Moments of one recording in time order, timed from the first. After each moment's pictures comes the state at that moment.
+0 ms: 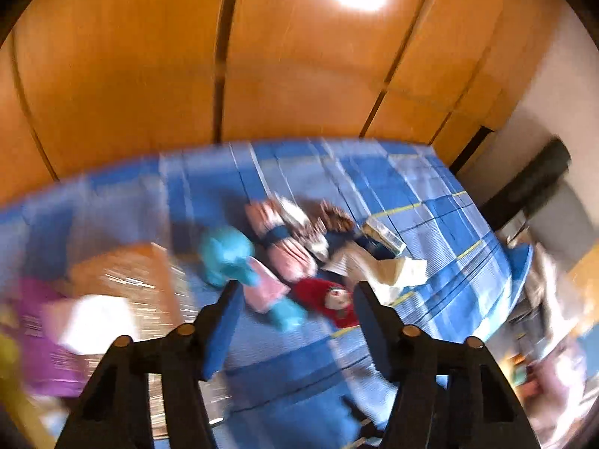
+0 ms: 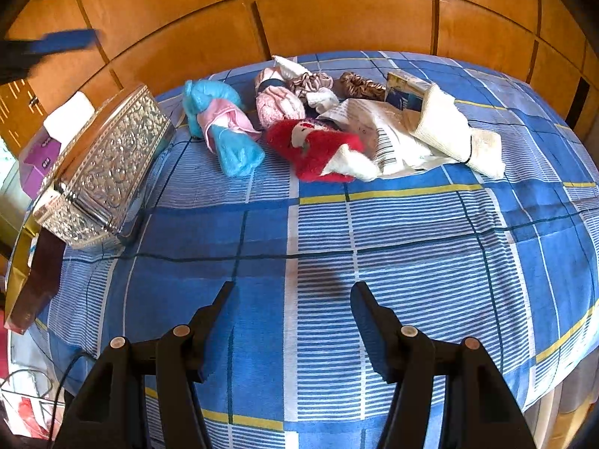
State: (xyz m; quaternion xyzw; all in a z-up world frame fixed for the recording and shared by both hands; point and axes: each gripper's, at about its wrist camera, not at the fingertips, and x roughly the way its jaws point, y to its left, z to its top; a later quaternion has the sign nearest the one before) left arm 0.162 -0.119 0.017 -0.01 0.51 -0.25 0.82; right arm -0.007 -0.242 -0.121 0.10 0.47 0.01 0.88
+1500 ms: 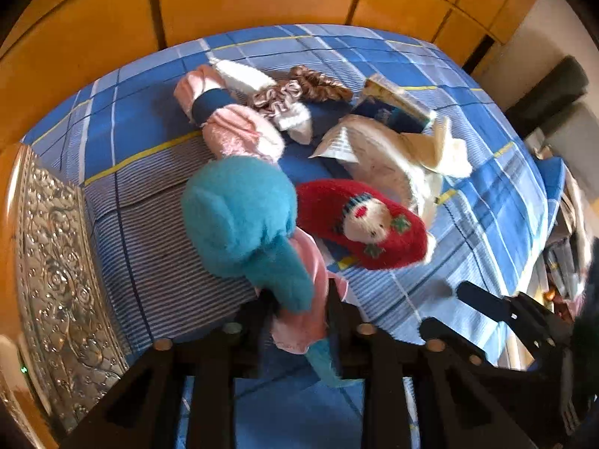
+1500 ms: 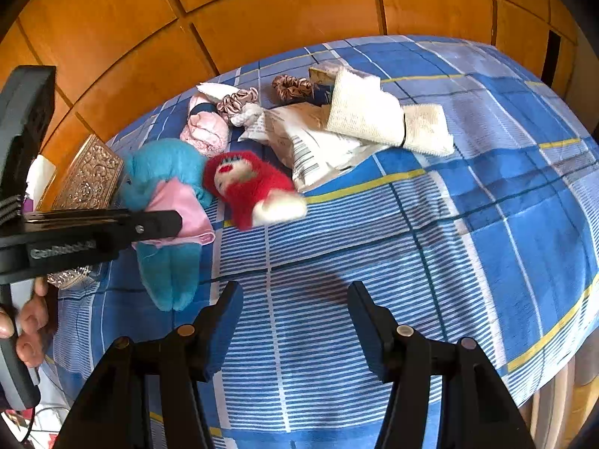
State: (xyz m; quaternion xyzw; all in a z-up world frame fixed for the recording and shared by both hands) left arm 0.123 -0.164 -0.104 0.10 0.57 -0.26 0.77; right arm -0.011 -0.298 -0.118 0.15 0.47 -0.03 0.87
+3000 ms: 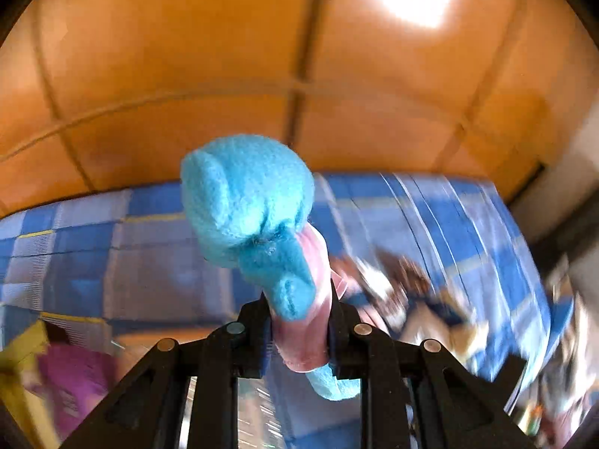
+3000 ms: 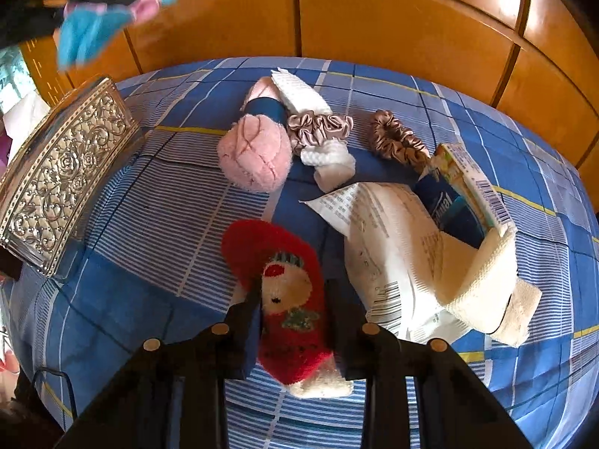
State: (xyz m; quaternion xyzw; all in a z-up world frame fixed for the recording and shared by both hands) left arm 0.256 -0.070 0.030 -0.01 0.47 -0.15 0.87; right arm 0.100 -0.267 -0.121 -0.03 0.50 0.07 0.86
